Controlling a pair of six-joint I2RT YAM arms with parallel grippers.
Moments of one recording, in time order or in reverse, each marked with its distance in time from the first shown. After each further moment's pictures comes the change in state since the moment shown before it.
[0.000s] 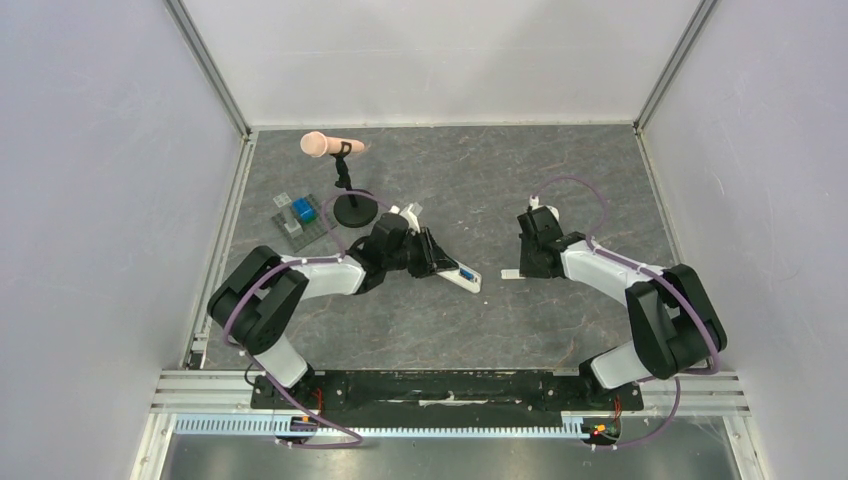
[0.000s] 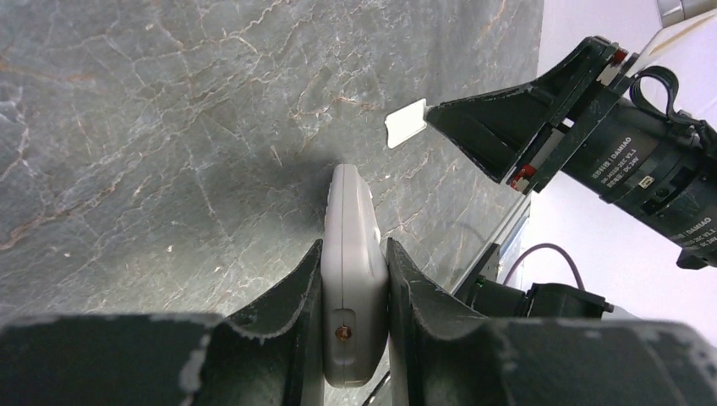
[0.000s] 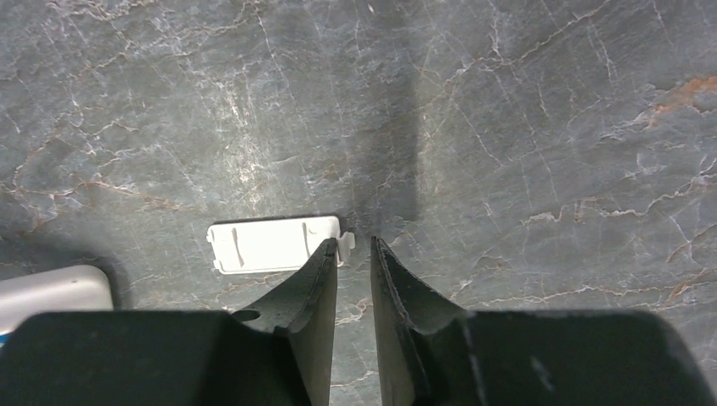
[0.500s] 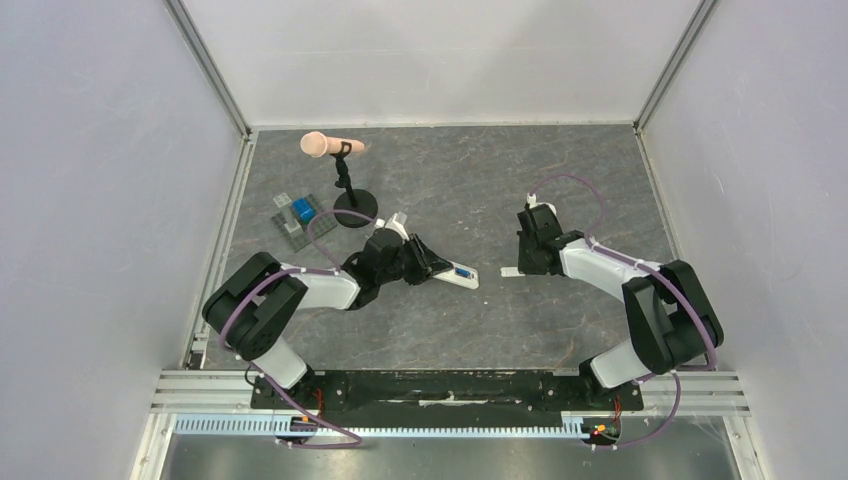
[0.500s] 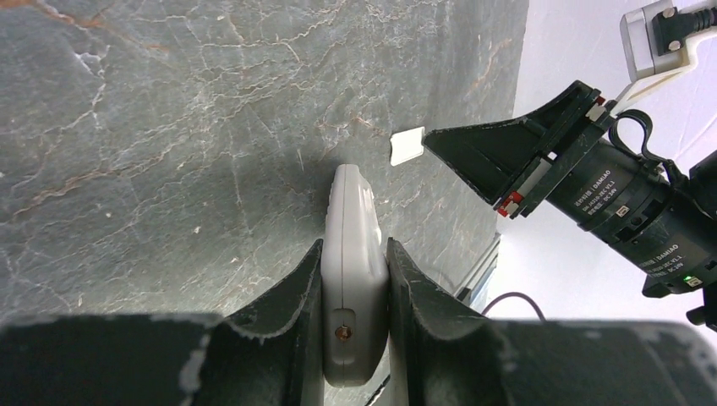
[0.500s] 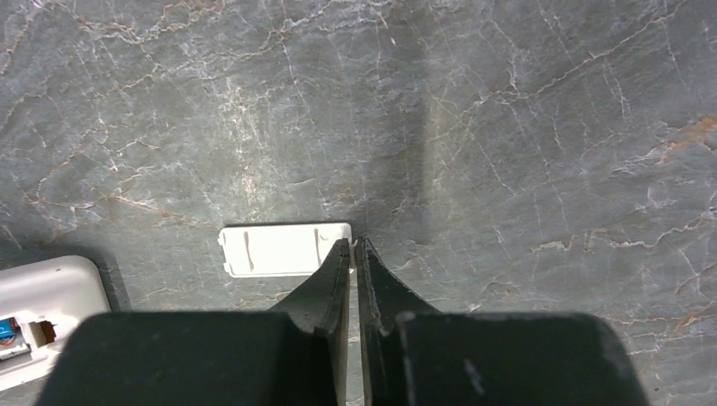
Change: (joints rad) left arm -0.026 -0.031 -0.162 0.205 -0.158 -0.174; right arm -0.007 0.024 0.009 0.045 -0.019 -0.033
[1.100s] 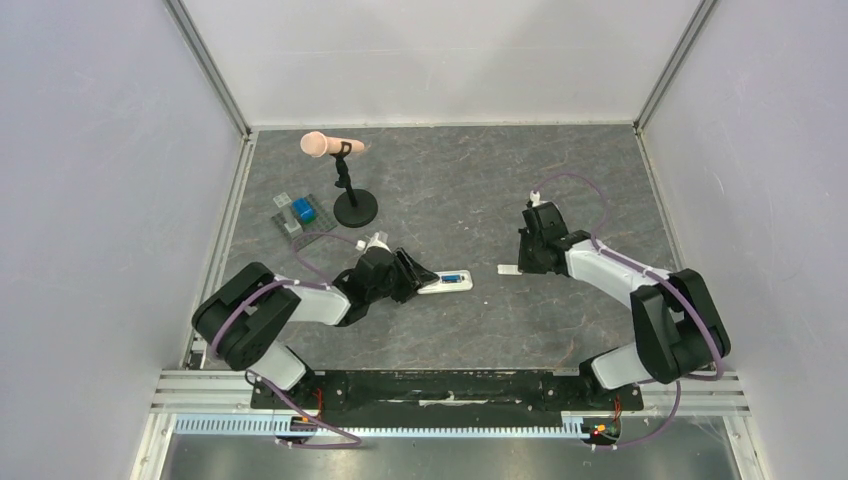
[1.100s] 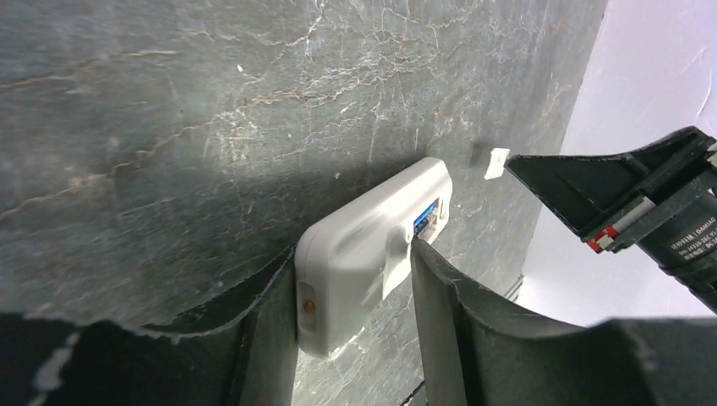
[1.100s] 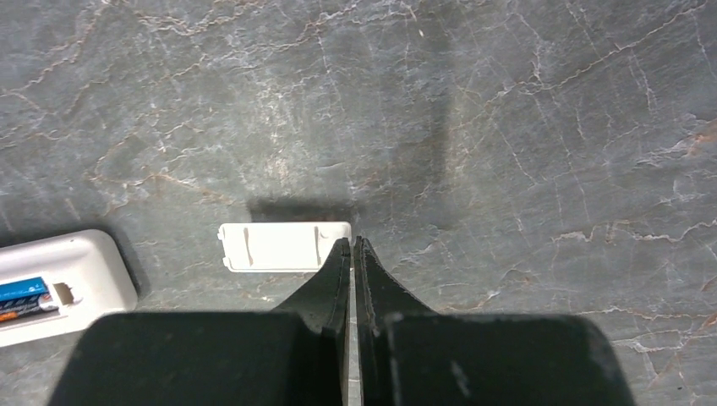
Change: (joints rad) left arm -0.014 -0.045 -0.153 0.011 -0.131 -0.109; right arm -0.017 -0.039 0.000 -0.010 -0.074 0.012
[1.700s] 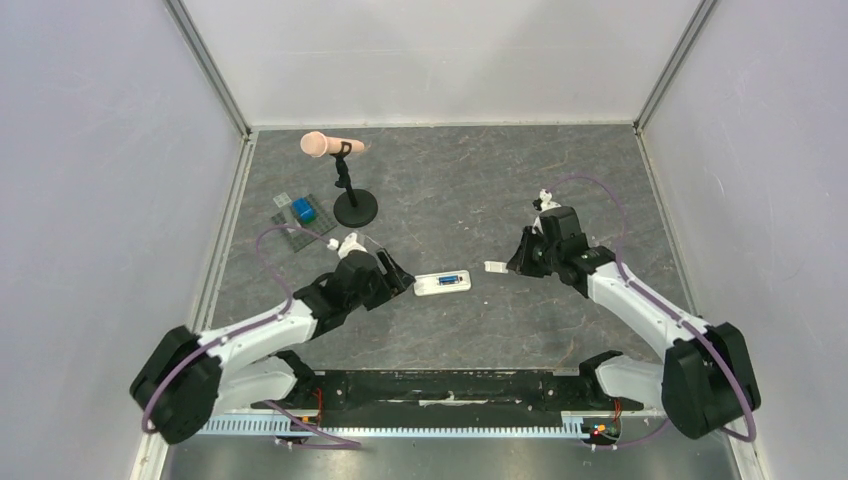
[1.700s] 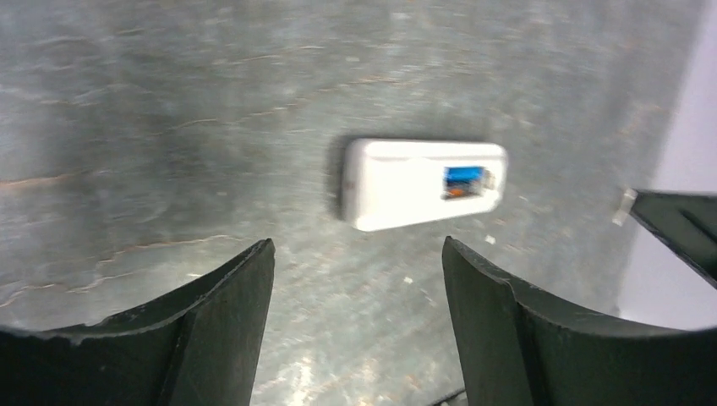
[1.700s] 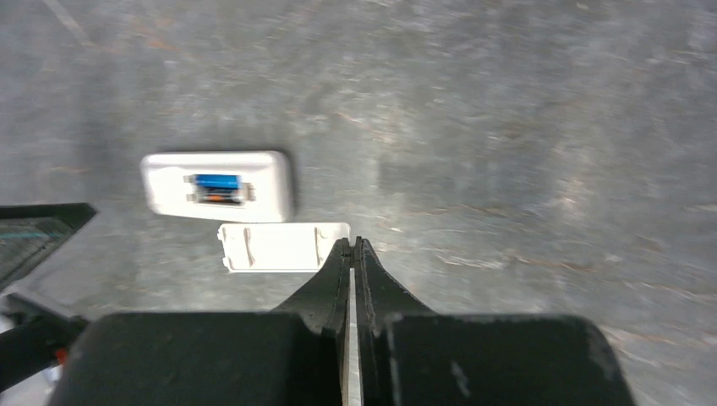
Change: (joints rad) left arm -0.014 -0.422 0.013 -0.601 -0.234 0.125; right arm 0.000 -0.246 -0.061 -0.005 -0.227 0.089
